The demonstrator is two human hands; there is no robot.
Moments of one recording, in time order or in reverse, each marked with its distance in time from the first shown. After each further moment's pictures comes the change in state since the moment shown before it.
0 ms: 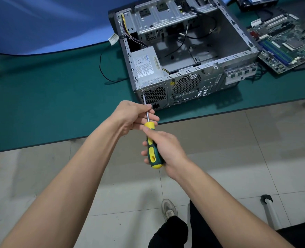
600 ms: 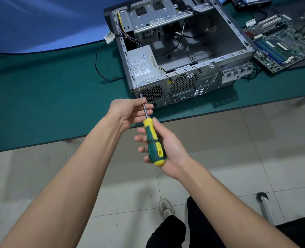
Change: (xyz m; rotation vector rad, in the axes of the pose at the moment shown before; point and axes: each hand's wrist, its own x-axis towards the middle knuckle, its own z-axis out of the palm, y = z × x) left_hand 0.008 0.002 0.004 -0.277 0.118 -0.023; right_hand -0.005 -0.003 -0.008 0.212 -0.196 0.061
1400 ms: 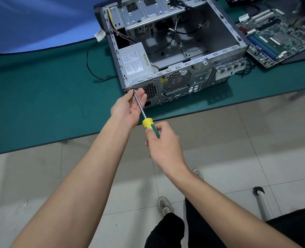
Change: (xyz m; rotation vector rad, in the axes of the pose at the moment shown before) left_hand 0.012 -0.008 0.025 -0.802 0.058 -0.010; right_hand 0.004 0.011 -0.007 -0.853 0.492 -0.424
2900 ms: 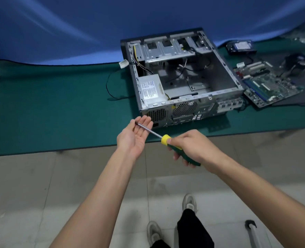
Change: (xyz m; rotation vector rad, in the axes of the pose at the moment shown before) left_hand -0.039 0.011 -0.026 -0.167 -0.067 0.016; right_hand 0.008 -0.056 -0.070 -0.247 -0.283 0.047
